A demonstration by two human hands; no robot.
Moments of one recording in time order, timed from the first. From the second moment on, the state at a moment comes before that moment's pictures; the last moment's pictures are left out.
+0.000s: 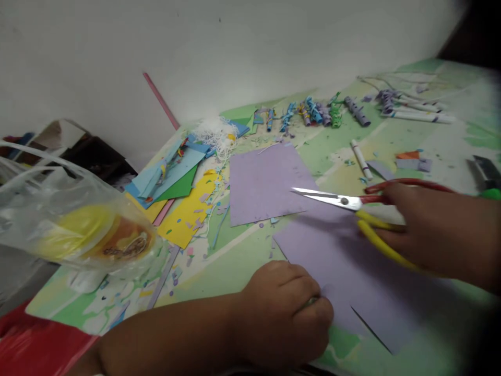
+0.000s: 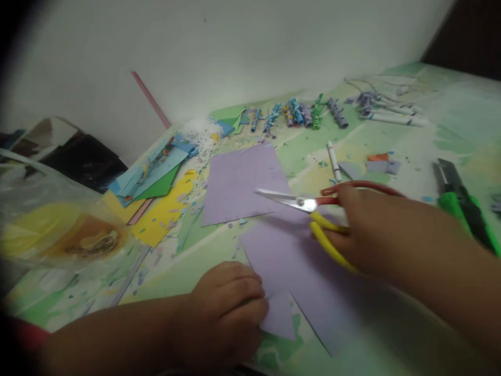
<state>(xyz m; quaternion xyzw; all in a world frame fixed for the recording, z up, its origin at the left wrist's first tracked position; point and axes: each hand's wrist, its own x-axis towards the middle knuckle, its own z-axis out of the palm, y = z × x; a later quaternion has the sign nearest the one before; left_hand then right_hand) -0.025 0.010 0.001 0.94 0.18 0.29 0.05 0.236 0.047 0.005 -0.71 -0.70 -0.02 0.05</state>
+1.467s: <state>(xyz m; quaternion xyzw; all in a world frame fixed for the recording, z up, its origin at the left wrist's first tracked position) 0.006 0.102 0.011 0.38 0.46 0.42 0.68 0.216 0.094 0.018 -0.69 -0.71 0.05 0.11</state>
